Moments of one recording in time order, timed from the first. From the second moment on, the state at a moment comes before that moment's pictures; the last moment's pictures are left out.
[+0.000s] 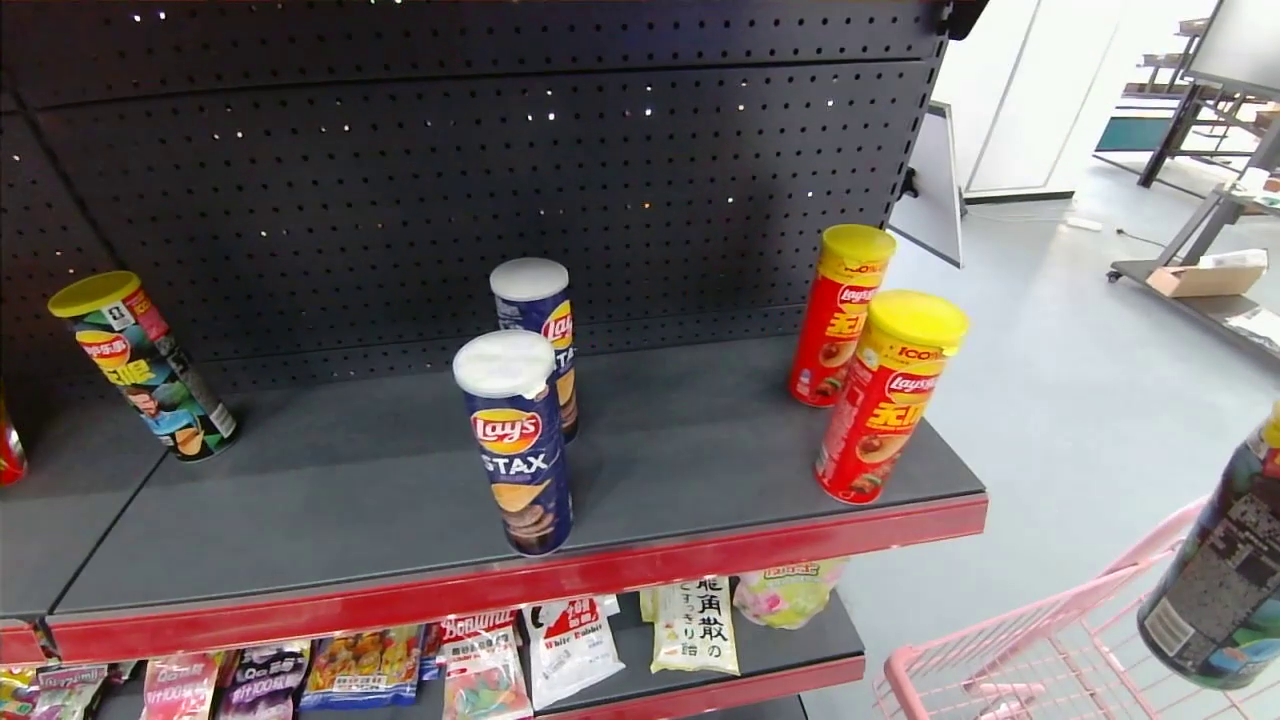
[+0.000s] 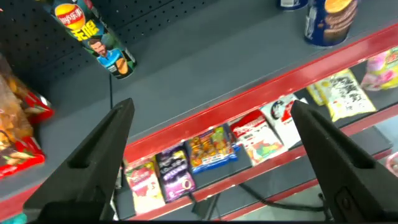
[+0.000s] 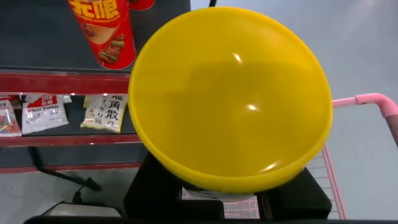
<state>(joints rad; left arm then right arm) -0.19 0.37 -0.42 0.26 0.12 0.30 0.15 0.87 -0.70 0.21 -0.17 -0.15</state>
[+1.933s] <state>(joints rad) -0.19 0.35 -0.41 0.26 0.12 0.31 0.14 0.72 -0.64 0.21 -0.17 -0.17</state>
